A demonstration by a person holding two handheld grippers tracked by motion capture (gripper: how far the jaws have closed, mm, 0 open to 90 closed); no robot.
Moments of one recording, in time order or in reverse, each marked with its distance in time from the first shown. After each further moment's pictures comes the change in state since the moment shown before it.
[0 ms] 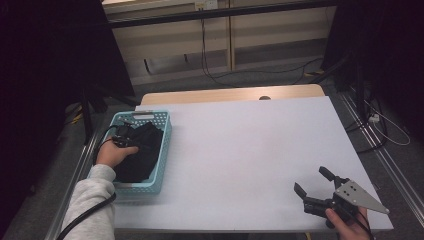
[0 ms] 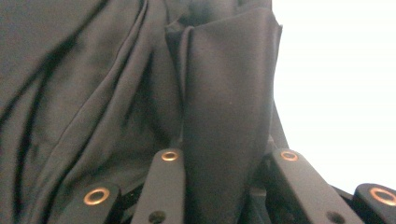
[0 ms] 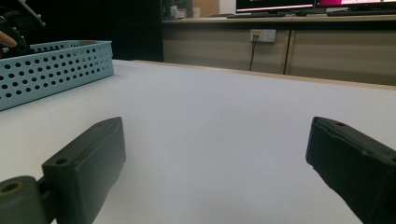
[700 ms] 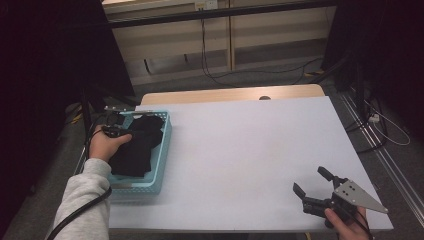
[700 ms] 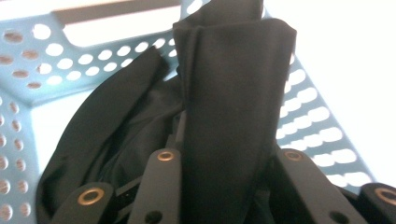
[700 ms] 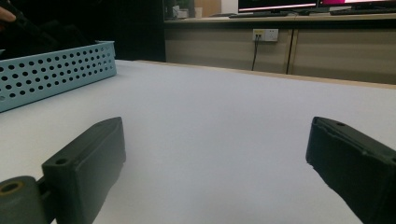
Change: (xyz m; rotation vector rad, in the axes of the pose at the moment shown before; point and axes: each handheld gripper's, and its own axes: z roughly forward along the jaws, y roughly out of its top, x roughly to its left) left arm 0.003 0.012 -0.027 -0.166 0.083 0.003; right arm 0.001 0.000 0.002 0.000 0.008 0.001
